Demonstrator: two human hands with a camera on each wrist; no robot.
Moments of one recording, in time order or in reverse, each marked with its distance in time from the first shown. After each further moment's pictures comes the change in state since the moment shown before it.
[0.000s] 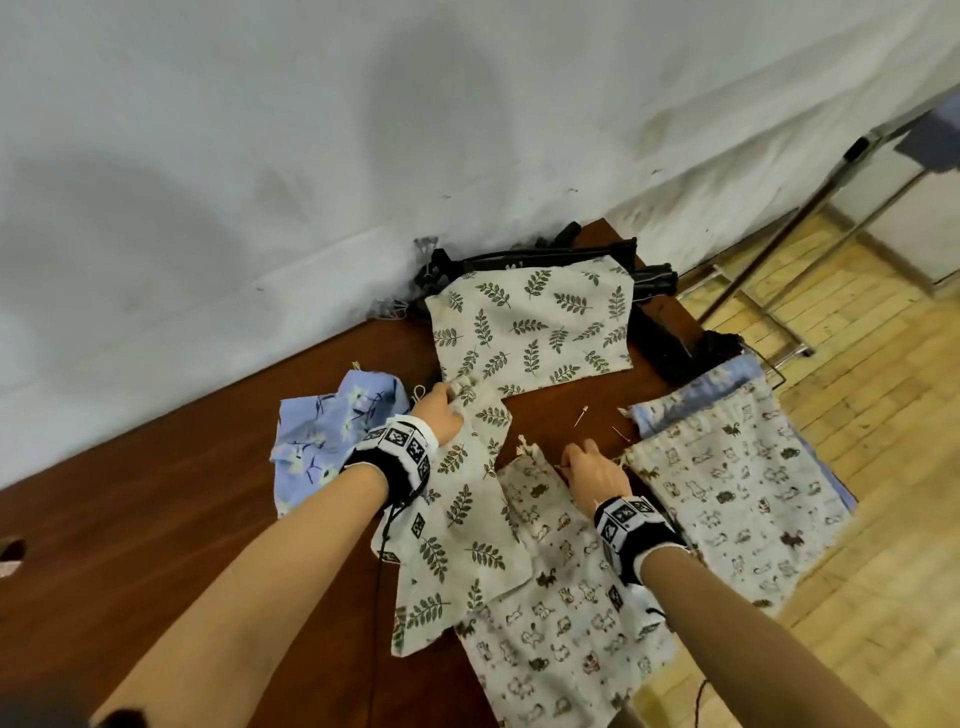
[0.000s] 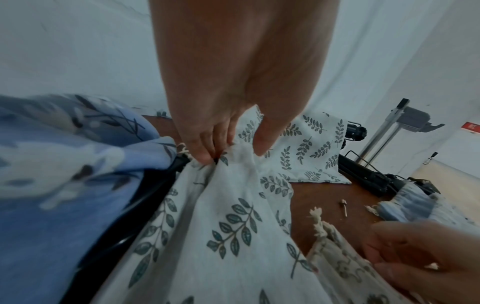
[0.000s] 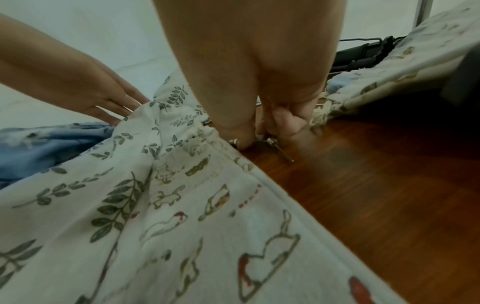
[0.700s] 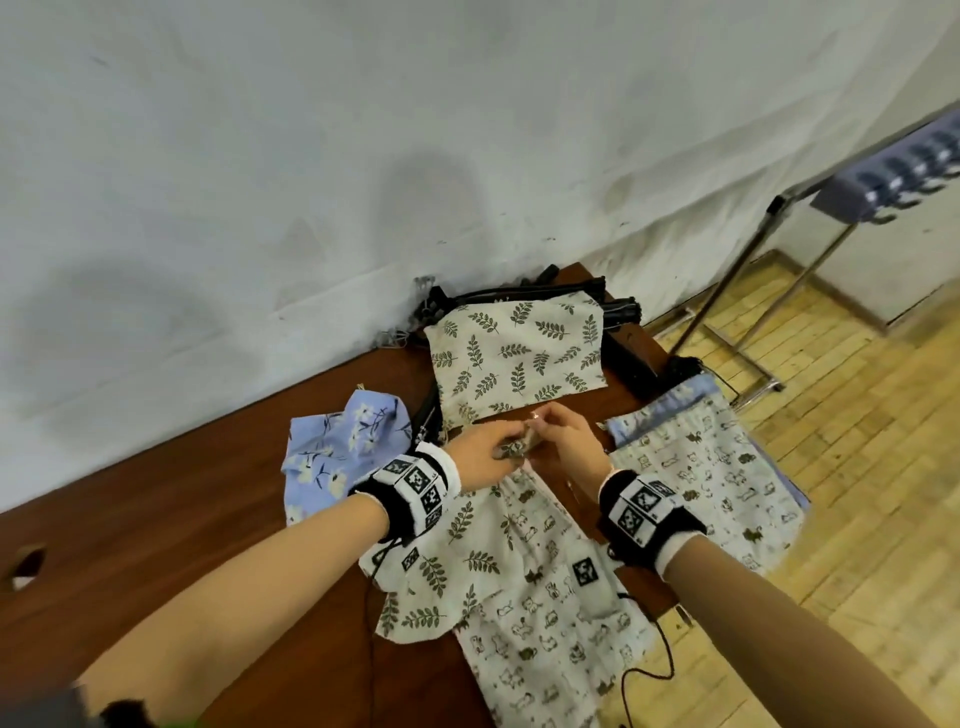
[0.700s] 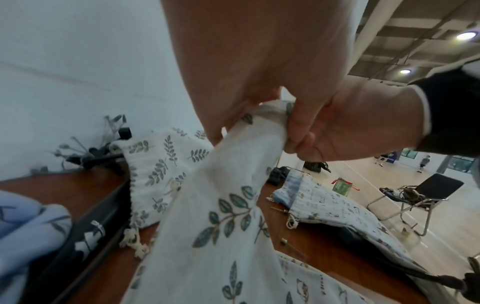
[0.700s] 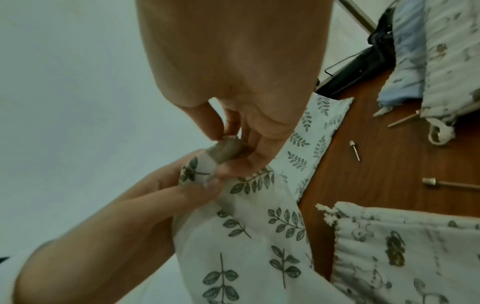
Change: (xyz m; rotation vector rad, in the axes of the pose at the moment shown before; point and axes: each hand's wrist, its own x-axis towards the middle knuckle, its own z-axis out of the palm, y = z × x) left_hand -0.109 0.054 0.005 0.058 -0.179 0.526; right_hand -0.063 -0.051 -0.103 1.256 -0.036 -0.139
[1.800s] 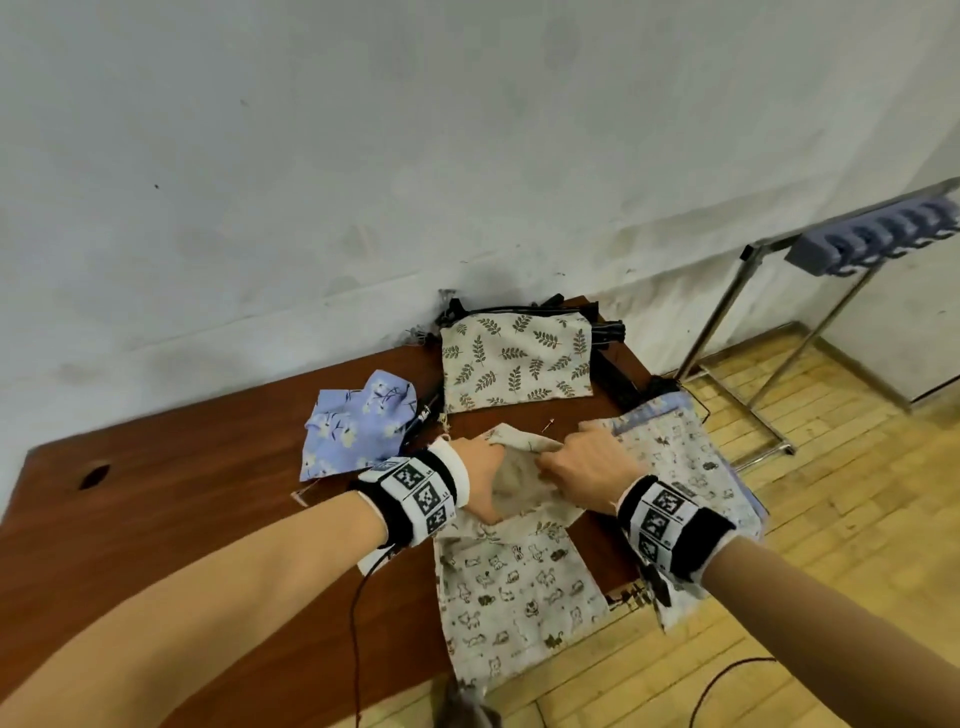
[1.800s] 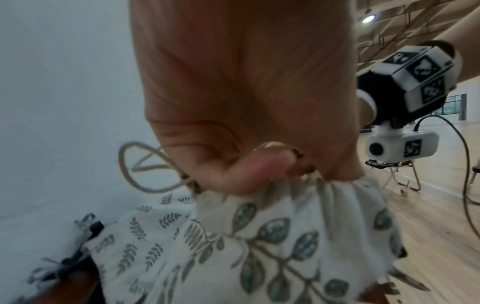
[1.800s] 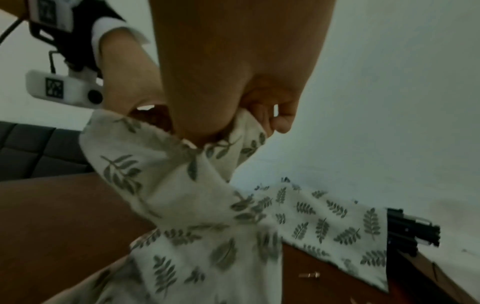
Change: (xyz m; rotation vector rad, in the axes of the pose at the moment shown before) left_hand -0.093 0.109 0.048 0.690 -0.134 -0.204; right_hand -0.119 -0.030 -0.050 -1.905 -0.300 -0.670
